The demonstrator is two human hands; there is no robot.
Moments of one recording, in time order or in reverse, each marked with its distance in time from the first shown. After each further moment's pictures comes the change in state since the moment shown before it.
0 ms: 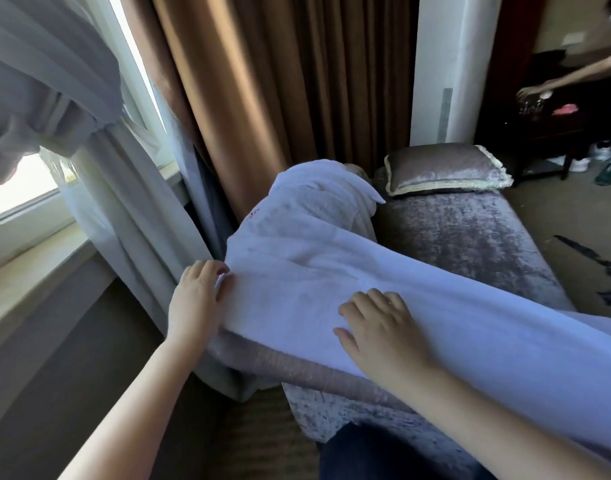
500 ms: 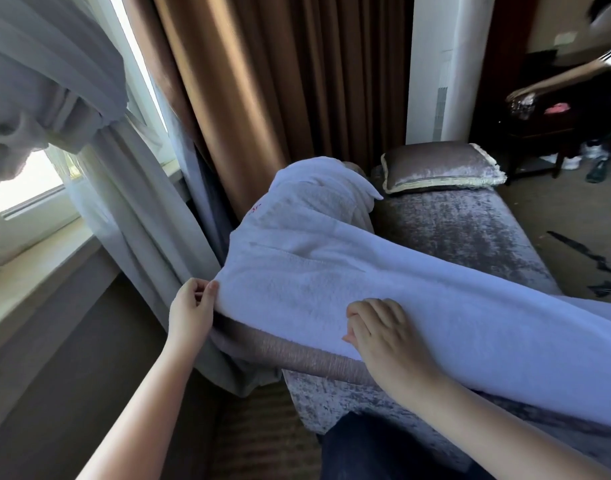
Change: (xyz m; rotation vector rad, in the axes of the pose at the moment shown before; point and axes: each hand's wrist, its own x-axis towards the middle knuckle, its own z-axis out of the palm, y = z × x) left_hand -0.026 -0.015 -0.001 -0.471 -0.033 -0.517; right_hand -0.027 -0.015 -0.001 0.073 0.088 -0.055
